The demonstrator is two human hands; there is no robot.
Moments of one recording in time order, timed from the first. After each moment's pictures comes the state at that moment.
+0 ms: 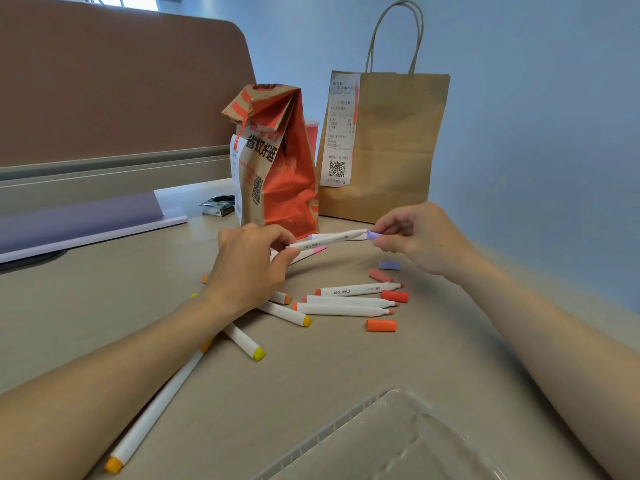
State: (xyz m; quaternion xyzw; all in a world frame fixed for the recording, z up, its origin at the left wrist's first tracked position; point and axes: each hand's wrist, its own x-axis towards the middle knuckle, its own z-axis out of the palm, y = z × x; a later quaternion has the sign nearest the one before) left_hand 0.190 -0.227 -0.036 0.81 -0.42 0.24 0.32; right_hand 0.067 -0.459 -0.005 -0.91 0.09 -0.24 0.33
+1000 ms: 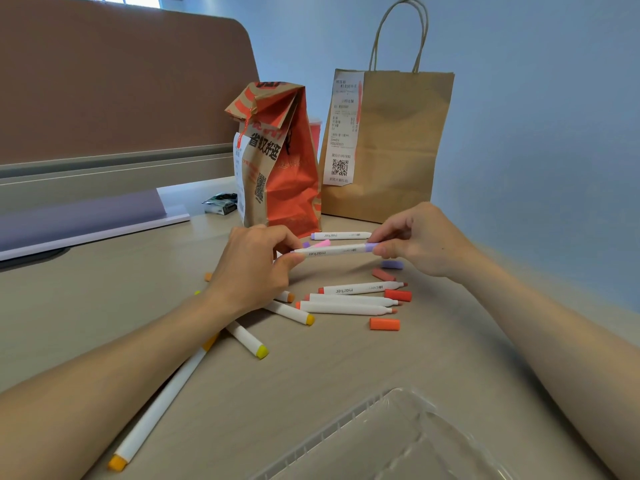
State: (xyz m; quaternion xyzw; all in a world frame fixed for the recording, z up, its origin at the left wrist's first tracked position) left_hand 0.187 -0.224 -0.034 0.78 -0.47 0.21 0.34; right_hand 0.064 -0.453 -0.001 -0.92 0.05 -0.20 0.32
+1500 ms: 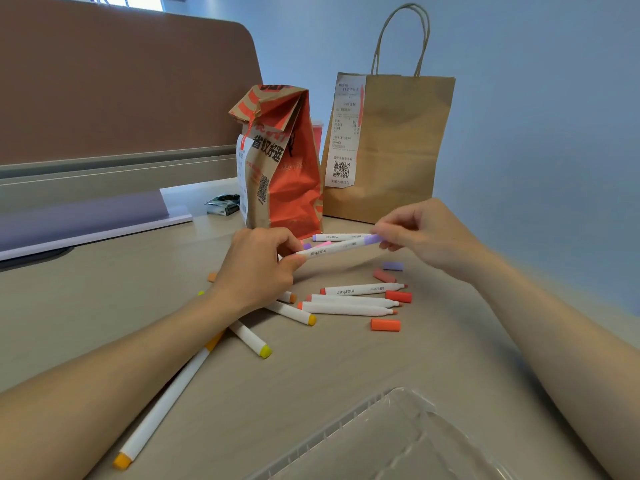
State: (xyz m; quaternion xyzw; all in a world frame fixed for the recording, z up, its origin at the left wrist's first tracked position) left_hand 0.189 -0.224 -0.034 0.81 -0.44 0.19 0.35; right_hand 0.062 -0.454 0.004 -0.89 0.06 -0.22 0.39
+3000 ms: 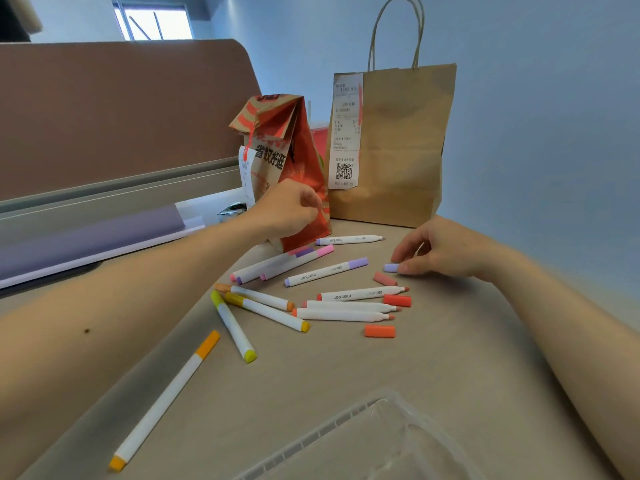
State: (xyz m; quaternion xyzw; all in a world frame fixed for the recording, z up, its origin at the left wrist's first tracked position) left_hand 0.234 -0.295 0.029 0.87 -0.39 0.03 0.29; right_hand 0.062 -0.502 -0.010 -0.95 0.08 -0.04 0.30
